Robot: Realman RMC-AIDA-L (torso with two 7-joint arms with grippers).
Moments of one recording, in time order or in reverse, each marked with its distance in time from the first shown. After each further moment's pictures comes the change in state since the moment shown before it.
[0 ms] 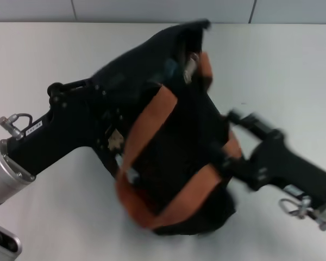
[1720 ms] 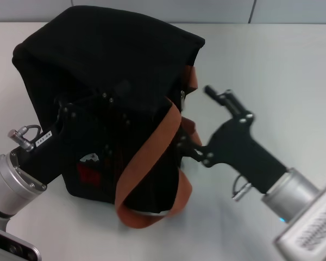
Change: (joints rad) left arm 0.006 -0.002 -0.010 -0.115 -0.007 -0.024 0.155; right arm -0.027 0.007 0.379 0.382 -0.145 0.314 -0.916
